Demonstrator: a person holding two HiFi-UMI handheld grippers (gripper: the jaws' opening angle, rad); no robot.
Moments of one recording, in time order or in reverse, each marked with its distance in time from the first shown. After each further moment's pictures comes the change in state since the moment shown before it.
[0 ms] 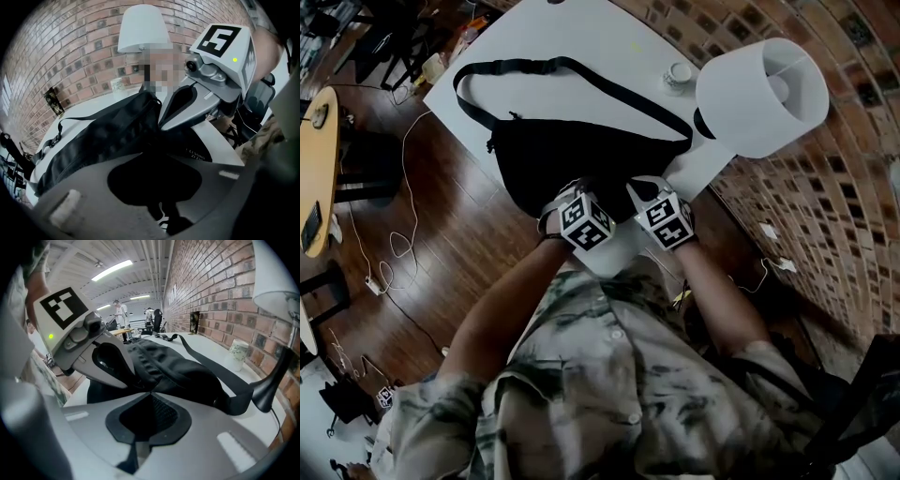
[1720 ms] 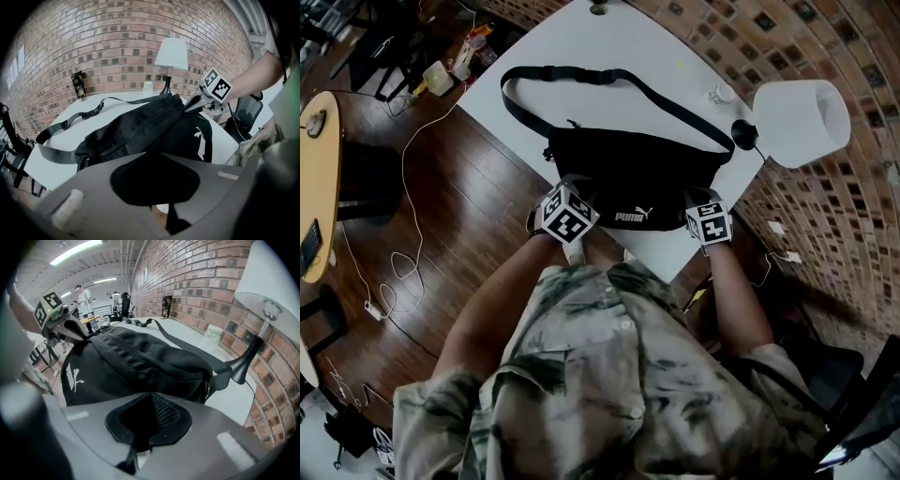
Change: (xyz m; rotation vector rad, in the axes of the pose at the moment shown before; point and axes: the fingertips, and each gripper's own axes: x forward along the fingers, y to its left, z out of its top) left arm -0.088 0.118 -0.112 -0.106 -0.109 -0.095; right arm 0.009 -0.022 -0.019 0.235 0.188 -0.353
